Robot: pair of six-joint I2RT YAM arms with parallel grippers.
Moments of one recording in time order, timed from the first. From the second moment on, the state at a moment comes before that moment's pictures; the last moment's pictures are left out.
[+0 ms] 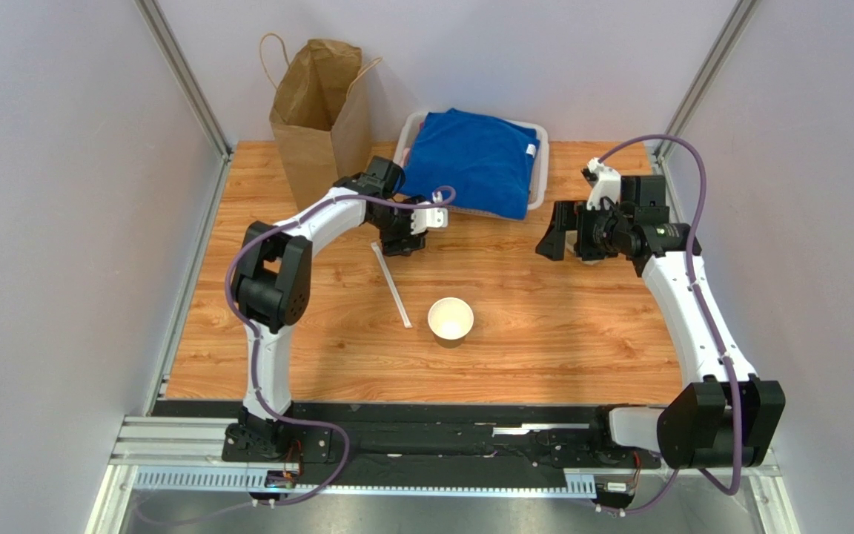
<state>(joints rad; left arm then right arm) -0.42 2.09 1.64 -0.65 0.47 1.13 0.04 1.27 1.18 -0.71 -0.45 0.05</state>
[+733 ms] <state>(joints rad) -0.43 2.19 1.70 -0.71 0.38 1.38 0.02 1.27 1.16 -0.72 -0.49 0.05</state>
